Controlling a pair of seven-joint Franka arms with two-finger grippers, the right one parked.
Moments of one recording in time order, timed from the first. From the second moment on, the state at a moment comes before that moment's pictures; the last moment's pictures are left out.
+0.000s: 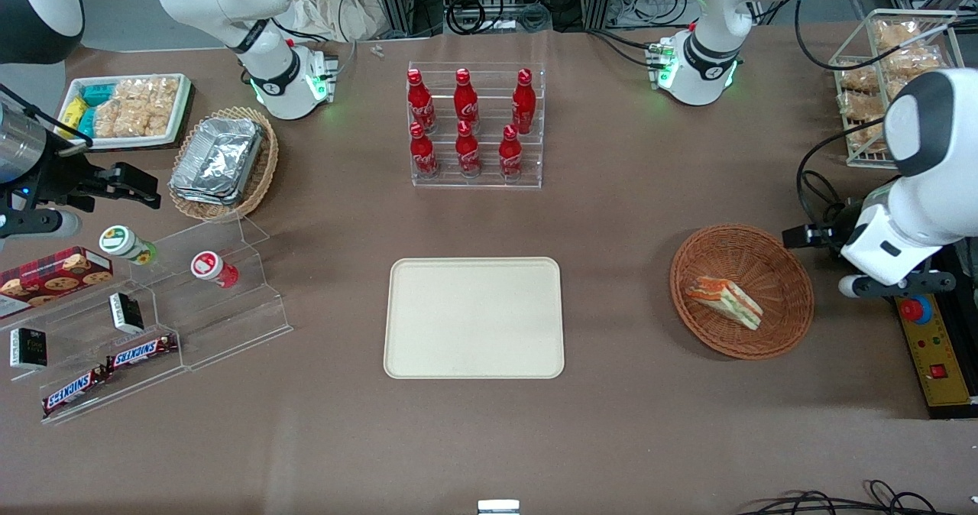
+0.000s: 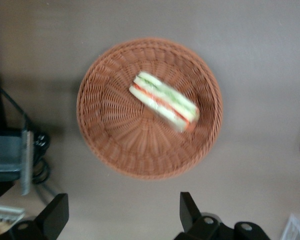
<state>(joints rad) -0.02 0.16 0.00 -1.79 0.01 1.86 -0.15</state>
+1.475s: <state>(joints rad) -0.04 0.36 -0.01 -2.06 -0.03 2.54 -1.05</state>
